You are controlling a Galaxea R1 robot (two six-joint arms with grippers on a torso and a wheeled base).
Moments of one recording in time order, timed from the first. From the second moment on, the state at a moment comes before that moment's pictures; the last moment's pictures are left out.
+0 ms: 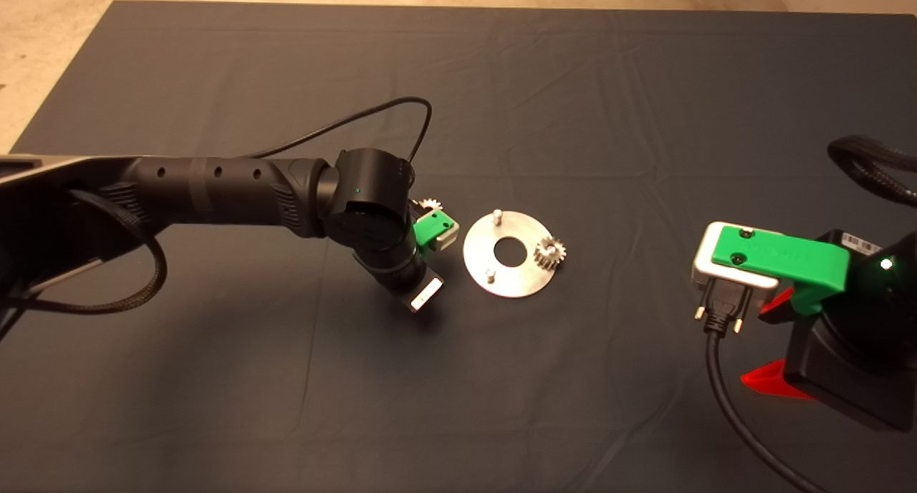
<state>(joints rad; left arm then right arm) -0.27 2.67 -1.03 0.52 1.53 -0.90 0.86 2.46 -0.39 0.20 -1.53 1.13</state>
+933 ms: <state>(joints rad) -0.27 2.69 -1.04 0.52 1.53 -0.90 0.87 2.46 -0.39 0.20 -1.53 1.13</state>
